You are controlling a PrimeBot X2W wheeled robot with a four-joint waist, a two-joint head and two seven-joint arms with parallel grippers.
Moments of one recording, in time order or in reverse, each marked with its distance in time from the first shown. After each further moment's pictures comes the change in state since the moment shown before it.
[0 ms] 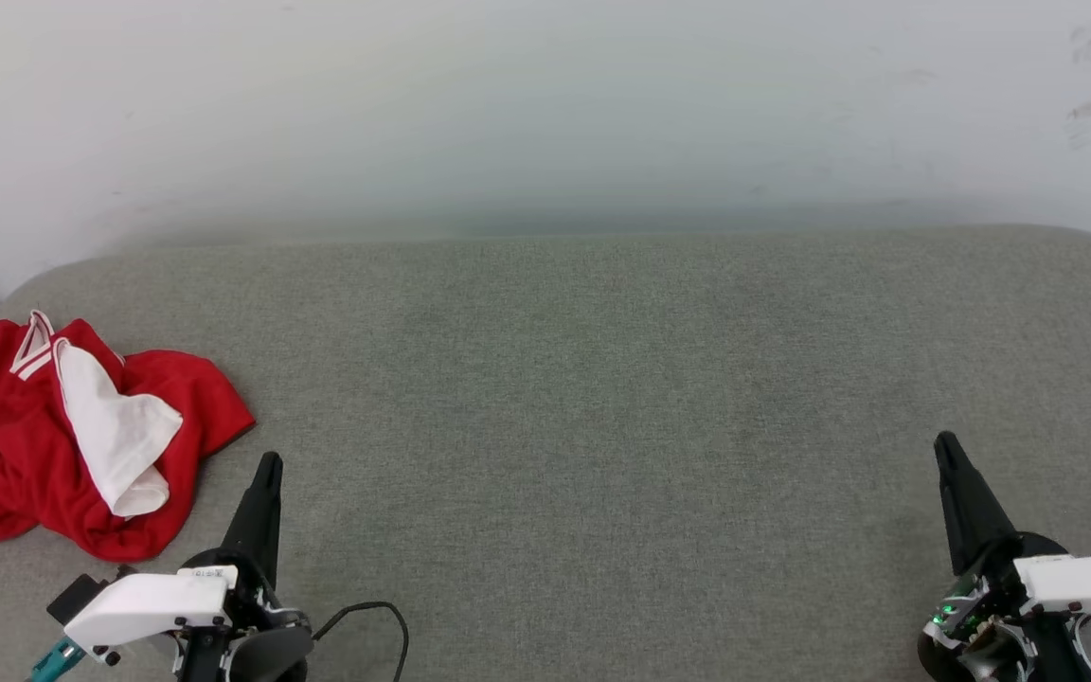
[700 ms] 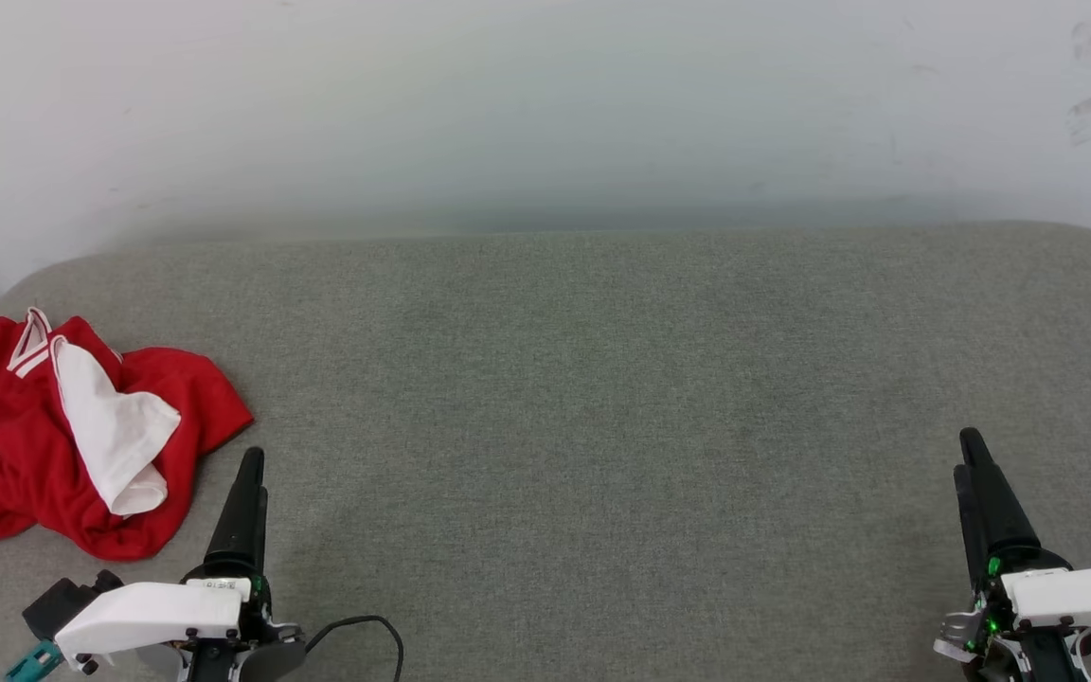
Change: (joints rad) left arm 0.044 -0.005 0.004 -0.028 0.182 0.009 -0.078; right arm 0.048 0.001 -0.006 -0.028 -0.216 0.000 -0.078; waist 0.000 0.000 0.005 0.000
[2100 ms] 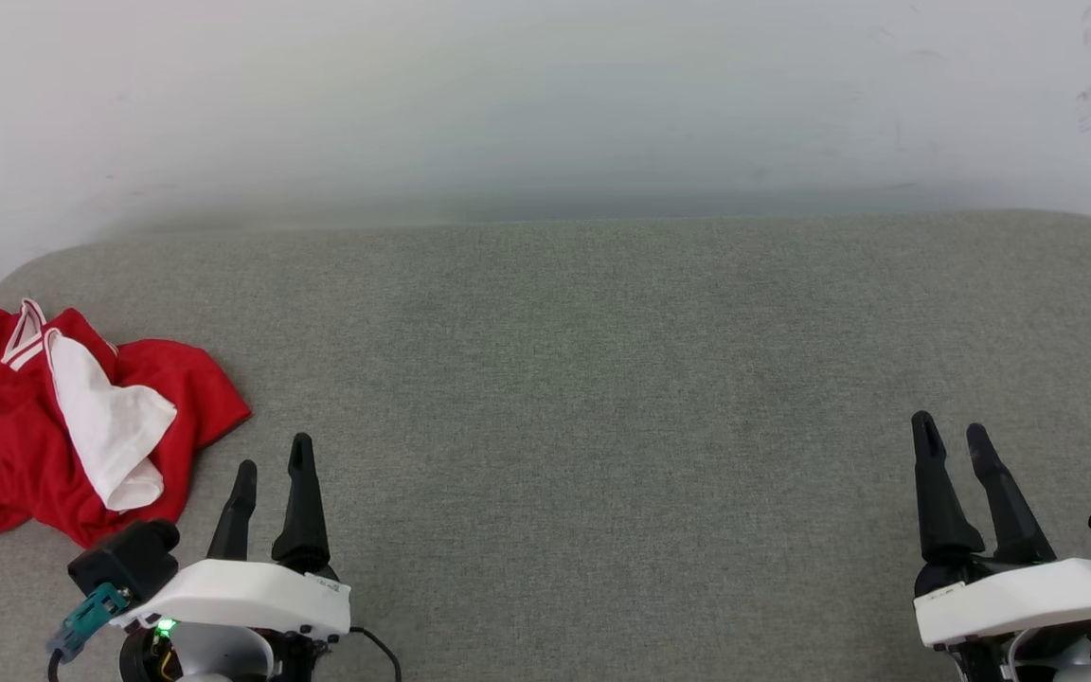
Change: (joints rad) left arm 0.023 0.002 -0.115 -0.131 0.788 0.153 -0.148; right arm 0.039 0.000 0.069 -0.161 -0.823 0.000 -0.150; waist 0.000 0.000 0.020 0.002
